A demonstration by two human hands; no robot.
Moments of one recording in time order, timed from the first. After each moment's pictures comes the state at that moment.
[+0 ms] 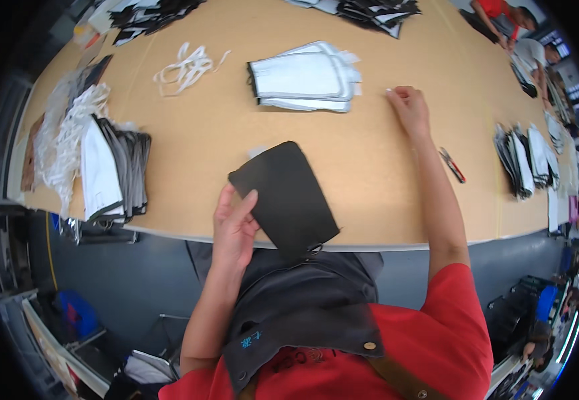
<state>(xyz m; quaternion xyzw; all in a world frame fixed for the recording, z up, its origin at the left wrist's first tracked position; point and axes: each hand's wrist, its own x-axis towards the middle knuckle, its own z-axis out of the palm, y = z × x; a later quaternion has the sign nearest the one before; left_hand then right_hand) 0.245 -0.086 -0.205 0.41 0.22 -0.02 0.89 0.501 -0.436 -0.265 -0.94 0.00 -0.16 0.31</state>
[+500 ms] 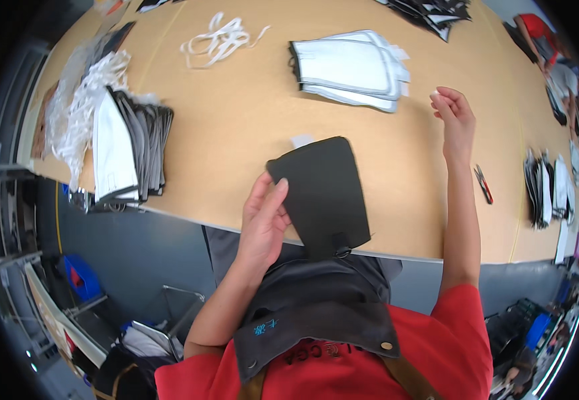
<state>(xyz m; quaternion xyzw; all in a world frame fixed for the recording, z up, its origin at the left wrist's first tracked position) 0.248 -0.085 -0.206 0.38 0.22 -0.04 0.90 0.463 -0.377 -0.212 -0.78 0.02 -0.10 0.61</state>
